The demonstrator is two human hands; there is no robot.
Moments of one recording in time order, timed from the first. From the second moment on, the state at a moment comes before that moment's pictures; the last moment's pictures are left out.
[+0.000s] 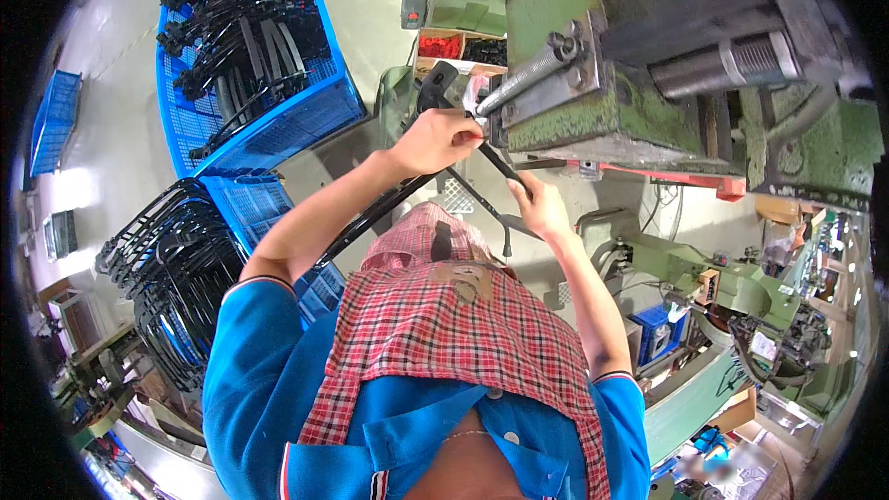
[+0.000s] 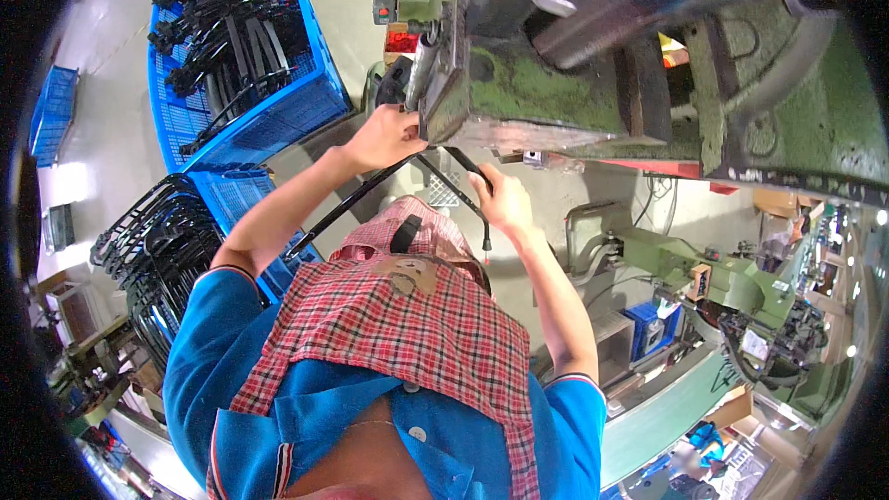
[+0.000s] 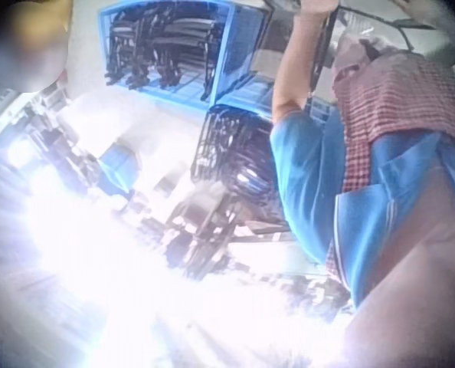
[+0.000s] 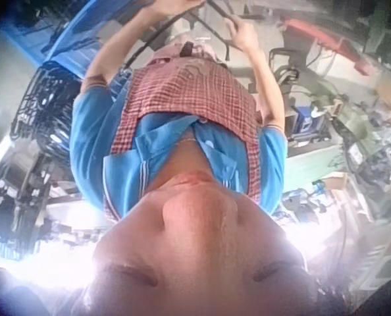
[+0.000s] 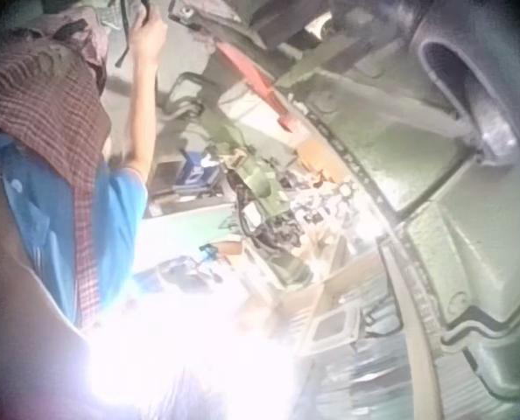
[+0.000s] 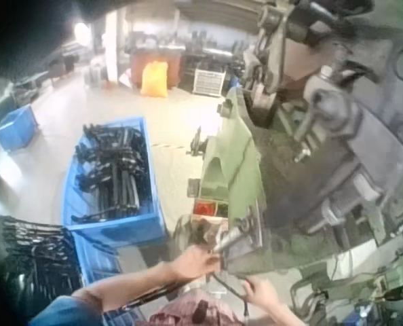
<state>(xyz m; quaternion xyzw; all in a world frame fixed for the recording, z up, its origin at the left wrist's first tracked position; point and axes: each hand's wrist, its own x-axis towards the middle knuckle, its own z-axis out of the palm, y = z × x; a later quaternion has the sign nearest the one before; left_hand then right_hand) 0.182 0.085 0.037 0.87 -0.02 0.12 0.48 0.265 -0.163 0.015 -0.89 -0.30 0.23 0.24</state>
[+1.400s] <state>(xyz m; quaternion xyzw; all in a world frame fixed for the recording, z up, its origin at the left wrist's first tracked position) 0.065 0.060 -0.017 0.92 0.26 -0.06 0.30 0.258 -0.156 0.027 -0.90 -0.28 0.25 0.23</state>
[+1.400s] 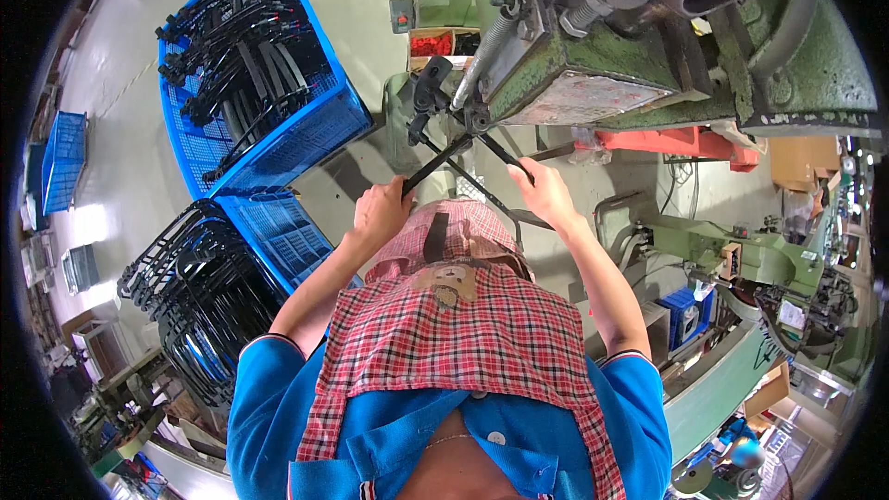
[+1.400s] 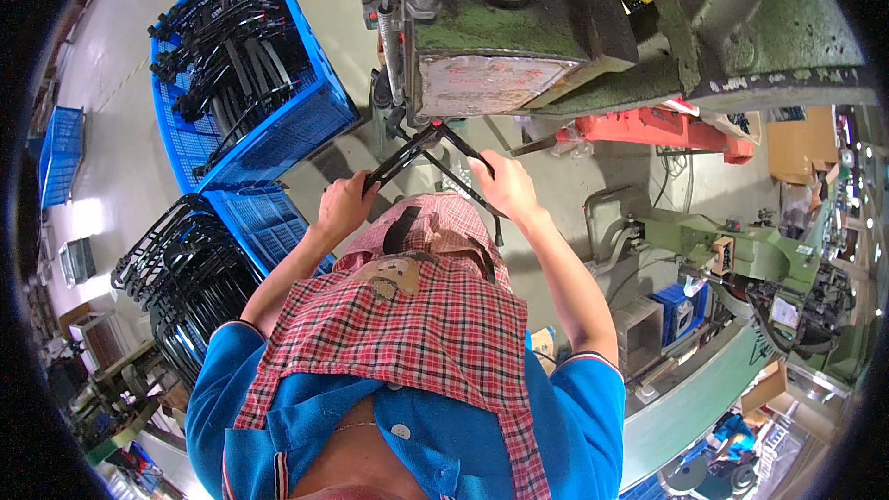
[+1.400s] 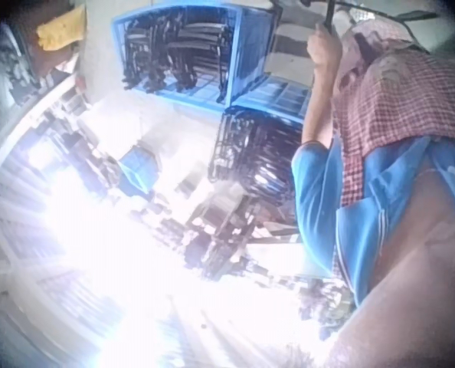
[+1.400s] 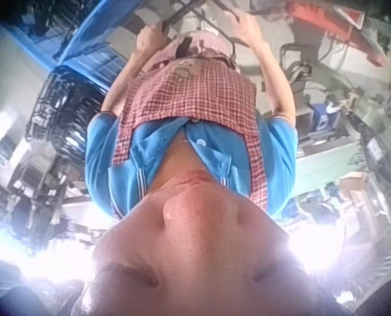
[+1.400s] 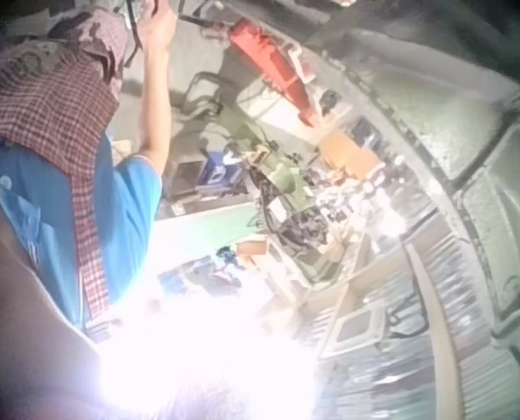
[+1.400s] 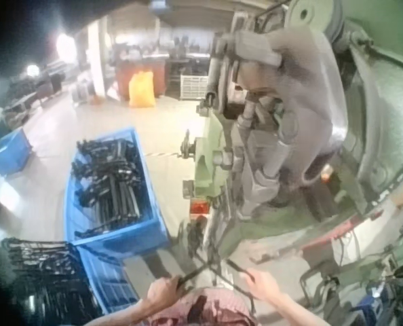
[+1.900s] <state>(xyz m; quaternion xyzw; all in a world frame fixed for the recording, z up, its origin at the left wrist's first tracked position) 0.022 0.018 -0.049 0.95 0.24 -0.04 0.21 0.171 -0.240 0.014 -0.86 -0.30 0.24 0.33</state>
